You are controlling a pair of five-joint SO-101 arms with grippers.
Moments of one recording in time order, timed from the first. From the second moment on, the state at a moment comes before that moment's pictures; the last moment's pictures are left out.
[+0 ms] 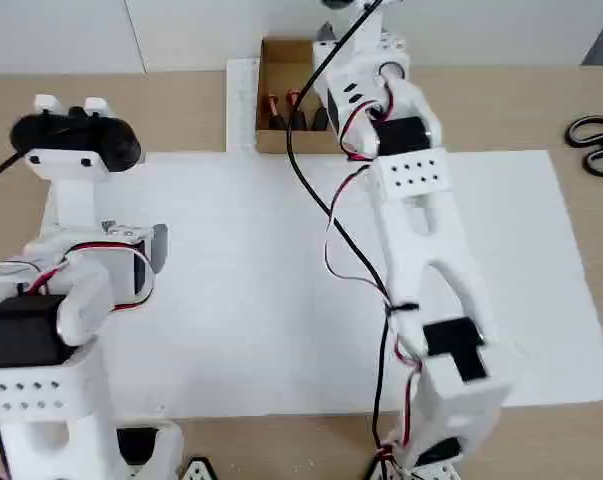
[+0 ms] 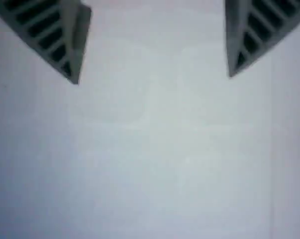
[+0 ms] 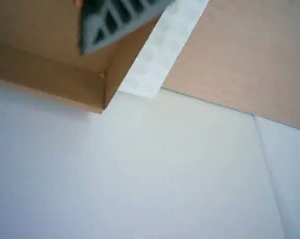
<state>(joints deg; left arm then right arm) -7.4 -43.1 11.6 93.1 -0.6 -15.5 12.1 -22.5 32.6 -2.6</state>
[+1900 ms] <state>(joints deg) -7.4 -103.1 61.6 84.2 -1.0 -7.1 -103.5 73.7 74.0 -2.6</state>
